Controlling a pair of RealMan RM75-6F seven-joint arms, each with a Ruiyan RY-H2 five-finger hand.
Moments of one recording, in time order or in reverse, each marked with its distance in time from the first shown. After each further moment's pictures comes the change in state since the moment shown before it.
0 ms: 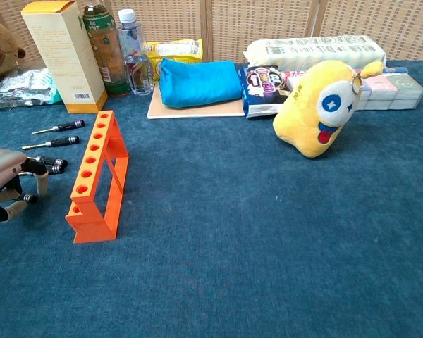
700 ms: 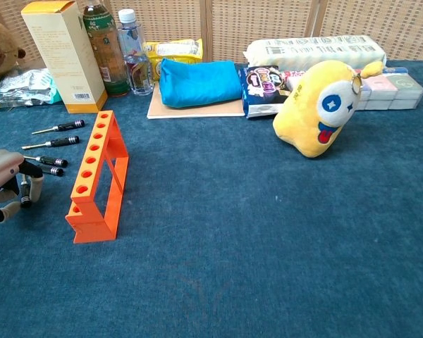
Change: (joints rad) left arm 0.002 0.002 0.003 -0.009 -0.013 0.008 0.021; right arm 0.002 0.007 -0.005 -0.002 -0.006 -0.004 0.020
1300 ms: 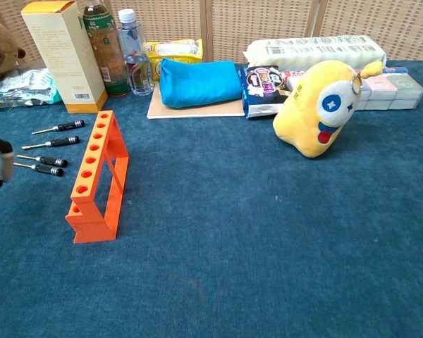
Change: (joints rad) left arm 0.044 0.190 0.017 -0.251 0.057 0.086 -0.051; right arm 0.004 0.001 -0.007 -0.004 -0.008 -0.010 -0.006
